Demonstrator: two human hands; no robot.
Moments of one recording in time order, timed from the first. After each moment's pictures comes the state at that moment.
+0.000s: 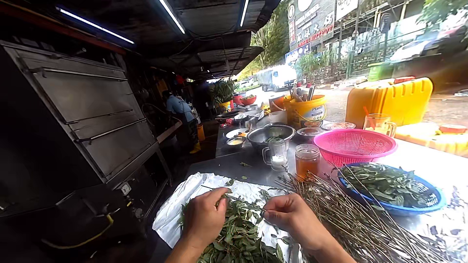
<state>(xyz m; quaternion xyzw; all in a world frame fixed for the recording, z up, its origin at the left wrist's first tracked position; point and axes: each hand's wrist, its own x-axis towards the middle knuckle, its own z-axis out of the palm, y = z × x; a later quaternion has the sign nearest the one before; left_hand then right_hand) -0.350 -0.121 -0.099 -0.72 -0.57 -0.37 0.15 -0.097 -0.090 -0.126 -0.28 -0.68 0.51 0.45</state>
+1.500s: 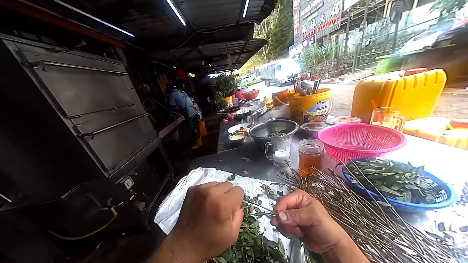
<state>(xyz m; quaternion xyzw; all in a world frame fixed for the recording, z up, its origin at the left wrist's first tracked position) -0.326 -0.160 -0.035 -0.82 -0.40 -0.29 0.28 -0.086 -0.090 -0.126 0.00 -0.60 0.70 0.40</state>
